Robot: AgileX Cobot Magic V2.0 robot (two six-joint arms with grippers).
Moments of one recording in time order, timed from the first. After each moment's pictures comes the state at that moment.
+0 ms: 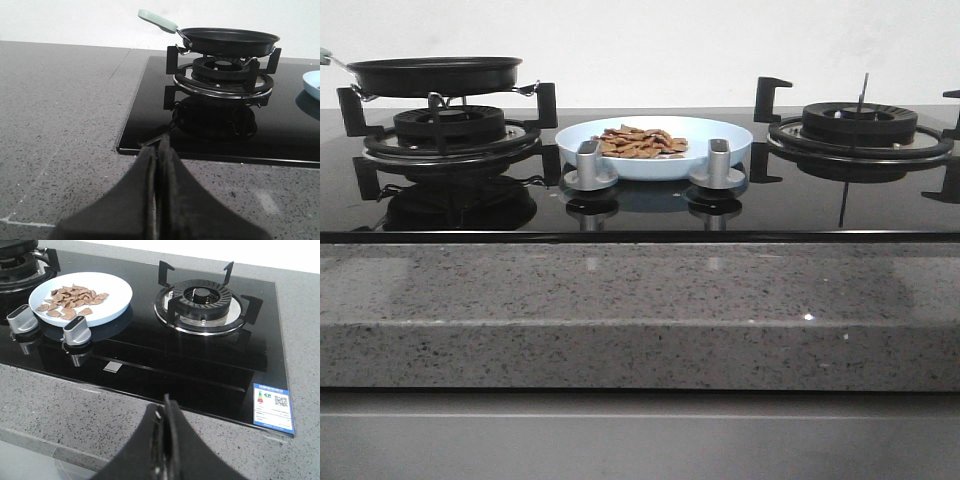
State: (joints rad) left arm 0.00 0.00 0.00 -0.01 0.16 -0.05; right arm 0.29 0.25 -0.56 -0.08 0.70 0.10
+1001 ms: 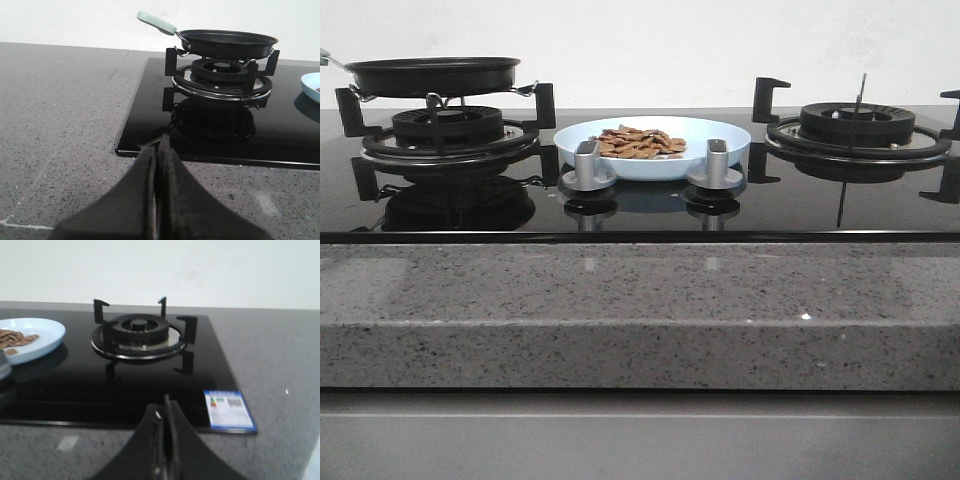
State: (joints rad) left arm 0.00 0.00 0.00 -0.01 0.16 -0.05; right arm 0.01 0.00 -0.07 -0.06 0.18 0.10
